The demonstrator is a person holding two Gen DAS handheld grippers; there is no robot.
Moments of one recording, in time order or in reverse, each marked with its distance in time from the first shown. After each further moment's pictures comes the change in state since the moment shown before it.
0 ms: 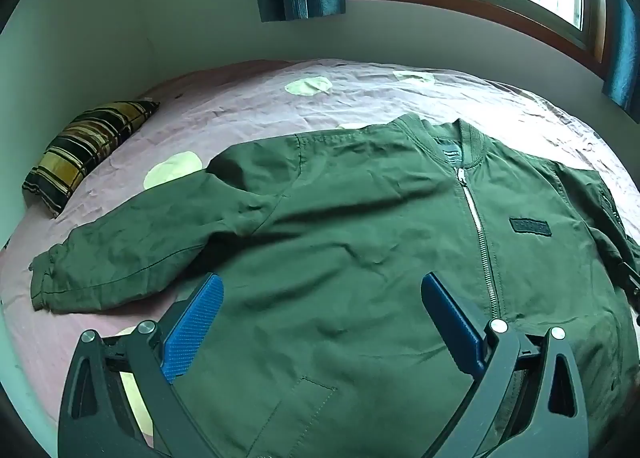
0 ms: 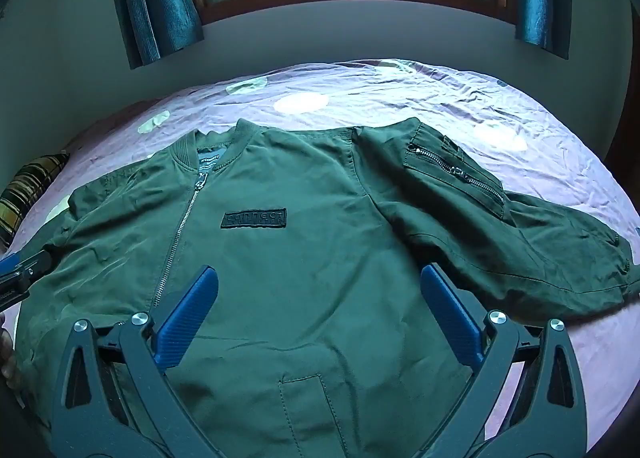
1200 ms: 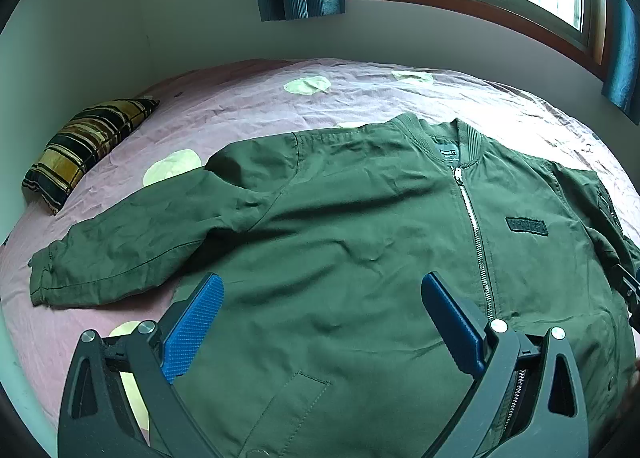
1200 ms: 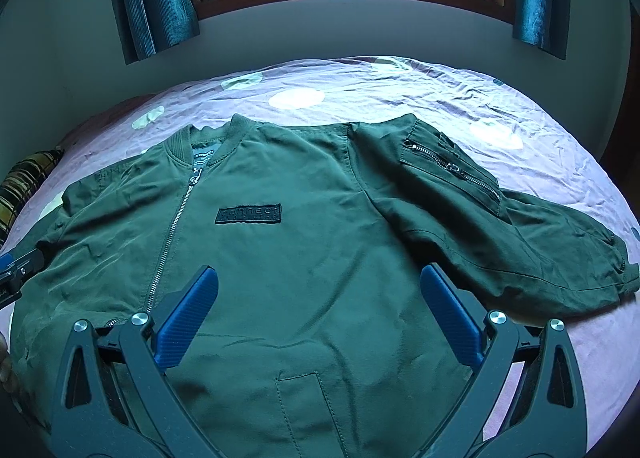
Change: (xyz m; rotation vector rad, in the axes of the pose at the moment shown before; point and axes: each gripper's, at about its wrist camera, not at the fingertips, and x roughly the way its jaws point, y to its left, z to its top) left arm -0.005 0.000 0.000 -0.002 0.000 -0.007; right arm 0.001 -0.001 -0.002 -0.002 0.010 -0.024
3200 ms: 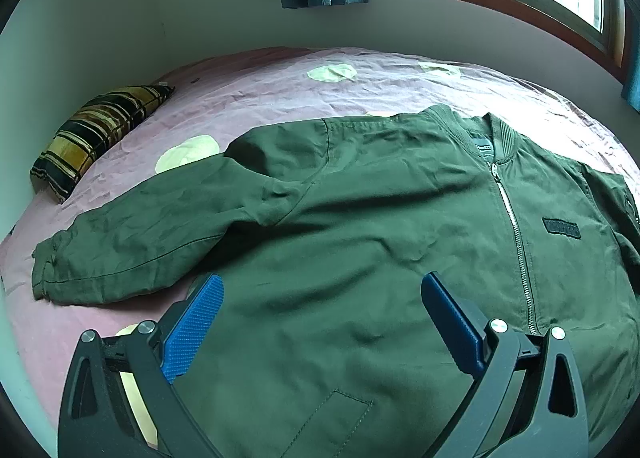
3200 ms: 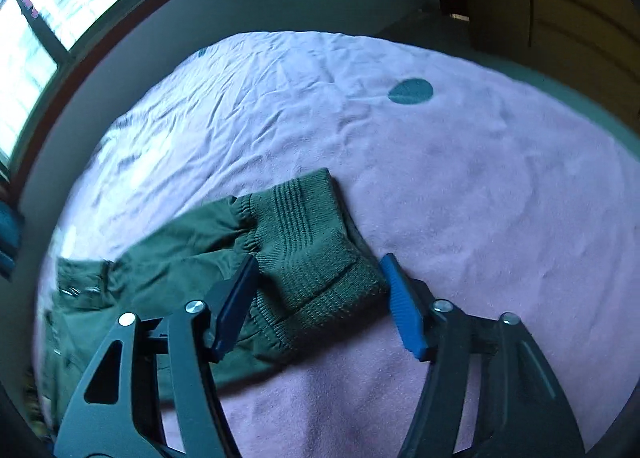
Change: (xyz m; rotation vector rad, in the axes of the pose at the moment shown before) left arm 0.026 0.017 -0.005 -0.025 0.020 0.062; right arm -0.027 -0.392 -0.052 0.667 0.097 -0.288
